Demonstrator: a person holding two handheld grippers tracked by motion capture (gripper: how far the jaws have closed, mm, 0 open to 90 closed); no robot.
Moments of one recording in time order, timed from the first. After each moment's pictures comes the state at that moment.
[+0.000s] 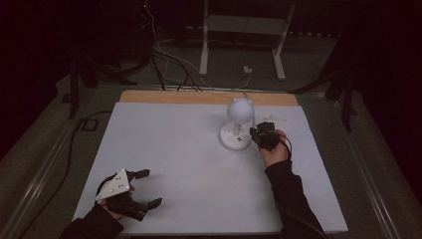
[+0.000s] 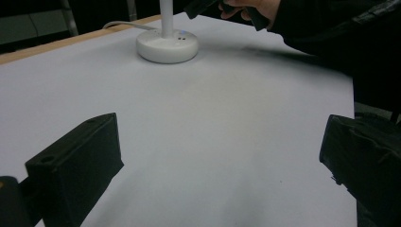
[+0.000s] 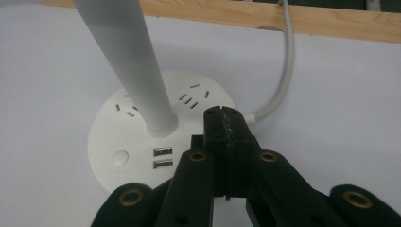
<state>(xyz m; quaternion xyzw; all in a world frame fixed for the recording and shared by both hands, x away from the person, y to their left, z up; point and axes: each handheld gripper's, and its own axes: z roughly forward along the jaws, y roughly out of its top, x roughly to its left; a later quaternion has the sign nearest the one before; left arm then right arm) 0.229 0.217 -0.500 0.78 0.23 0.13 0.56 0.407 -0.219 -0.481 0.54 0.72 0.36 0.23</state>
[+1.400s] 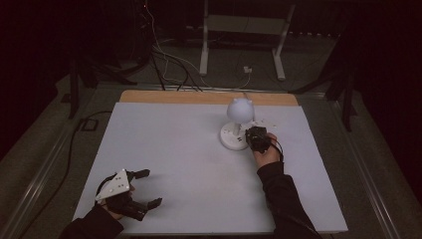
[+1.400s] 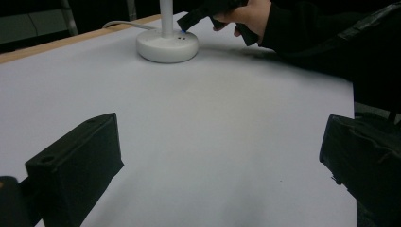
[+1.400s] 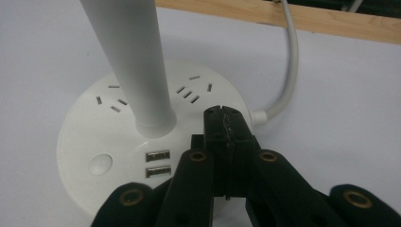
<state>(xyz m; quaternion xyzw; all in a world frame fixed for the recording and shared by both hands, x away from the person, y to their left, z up) 0.230 0.217 -0.501 0.78 0.23 0.13 0.56 0.411 -0.200 -0.506 0.54 0.72 0.35 0.28</state>
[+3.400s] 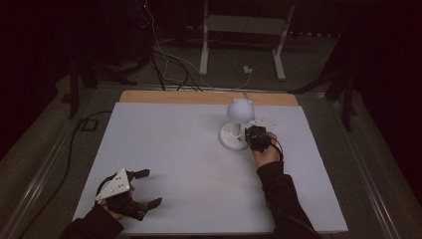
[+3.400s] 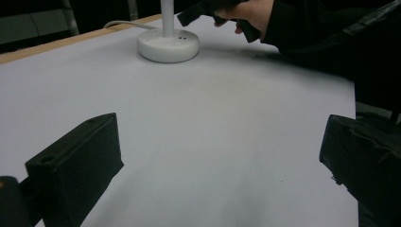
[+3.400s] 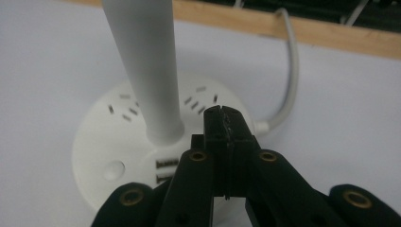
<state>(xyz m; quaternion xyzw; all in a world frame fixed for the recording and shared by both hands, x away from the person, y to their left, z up) 0.230 0.217 -0.500 0.78 0.24 0.13 0.56 0.408 -0.198 -0.496 0.52 0.72 0.36 0.29</state>
